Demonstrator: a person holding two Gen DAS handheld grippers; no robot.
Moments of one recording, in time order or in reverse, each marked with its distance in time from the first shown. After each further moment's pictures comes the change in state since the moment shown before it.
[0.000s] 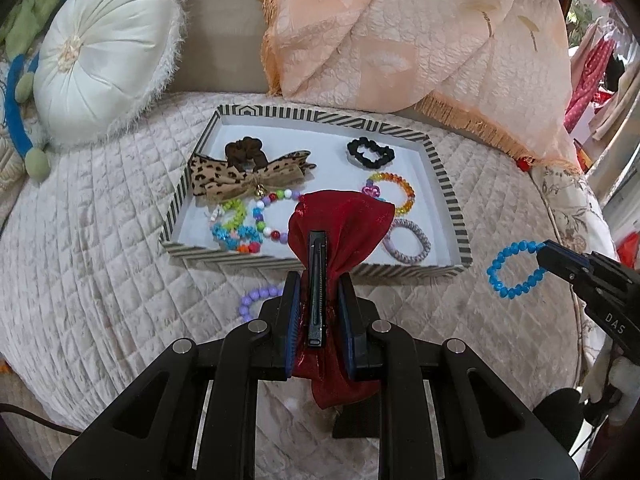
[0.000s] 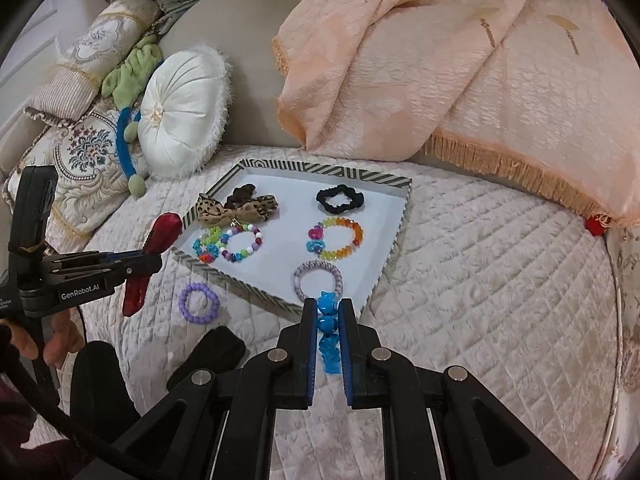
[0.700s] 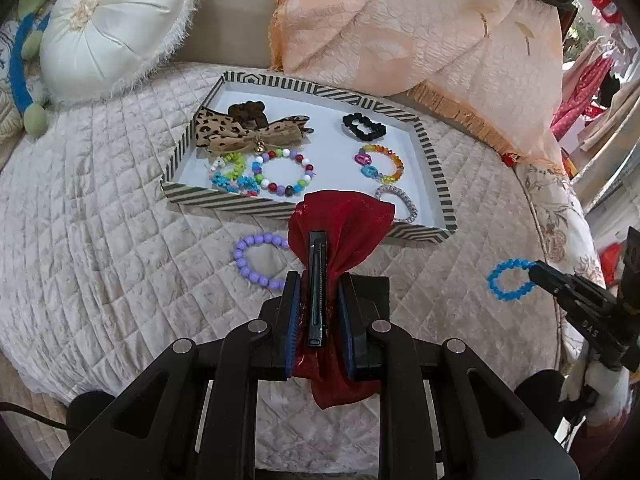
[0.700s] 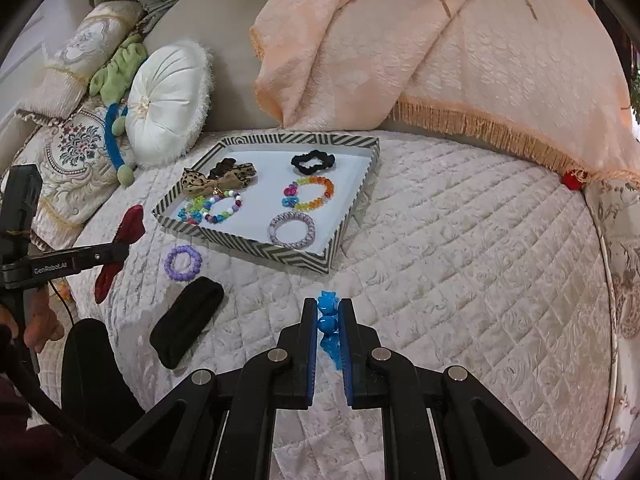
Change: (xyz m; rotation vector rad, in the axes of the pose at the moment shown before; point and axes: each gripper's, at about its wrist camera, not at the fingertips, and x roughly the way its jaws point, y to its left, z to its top) left arm -0.014 0.012 -0.039 -0.064 0.034 -0.075; right arm -0.021 -0.016 -0.055 0.052 0.023 -0.040
